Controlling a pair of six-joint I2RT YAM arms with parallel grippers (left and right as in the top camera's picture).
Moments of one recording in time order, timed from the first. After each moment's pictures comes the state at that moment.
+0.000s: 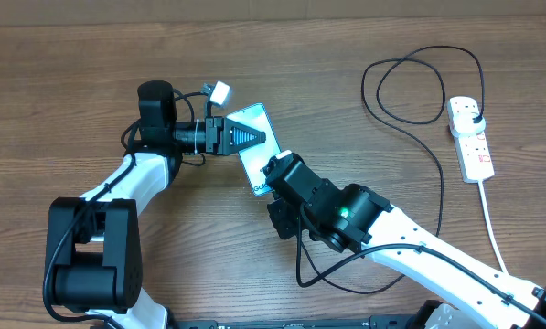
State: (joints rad) left arm -0.08 1.79 0.94 0.35 1.51 -0.71; right arm 0.89 1.43 1.12 -0.75 0.01 0.41
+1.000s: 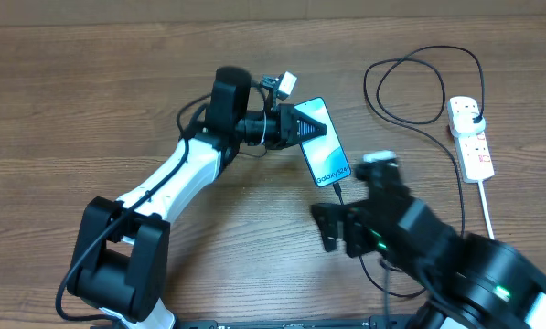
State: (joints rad) left arm -0.39 1.80 1.22 -0.08 0.99 -0.76; right arm 0.88 0.93 1.24 -1.13 0.23 0.64
